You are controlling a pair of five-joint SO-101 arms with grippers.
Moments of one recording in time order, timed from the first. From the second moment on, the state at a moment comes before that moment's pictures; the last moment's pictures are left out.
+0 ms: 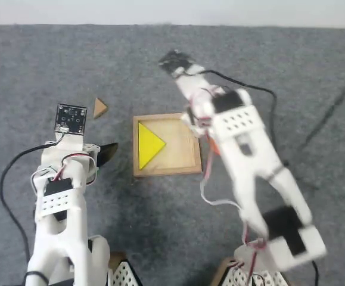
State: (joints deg) left arm -22.9 -37.3 74.9 18.2 -16.0; right arm -23.5 -3.2 9.7 62.2 23.0
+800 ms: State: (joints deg) left arm -22.9 -37.3 76.0 17.8 -16.0; right arm -16.1 43.3 -32.3 56.4 8.6
